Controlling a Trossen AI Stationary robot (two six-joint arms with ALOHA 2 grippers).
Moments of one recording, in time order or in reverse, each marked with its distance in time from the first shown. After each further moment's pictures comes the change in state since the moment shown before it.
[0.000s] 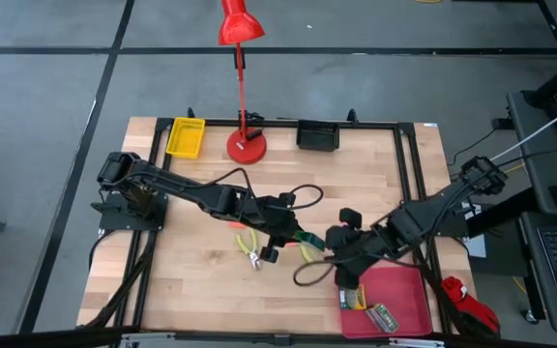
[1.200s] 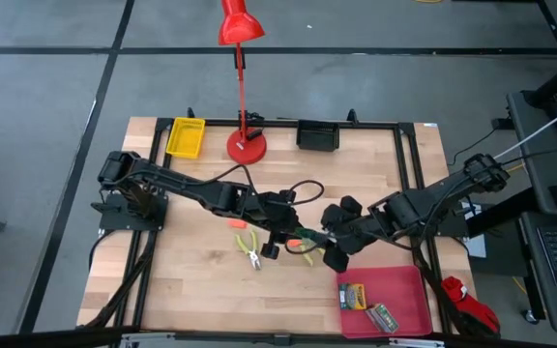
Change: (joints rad) left arm 0.025 0.002 -0.001 -0.005 0.016 -0.001; right arm -0.082 -0.034 0.000 0.019 -0.015 0.148
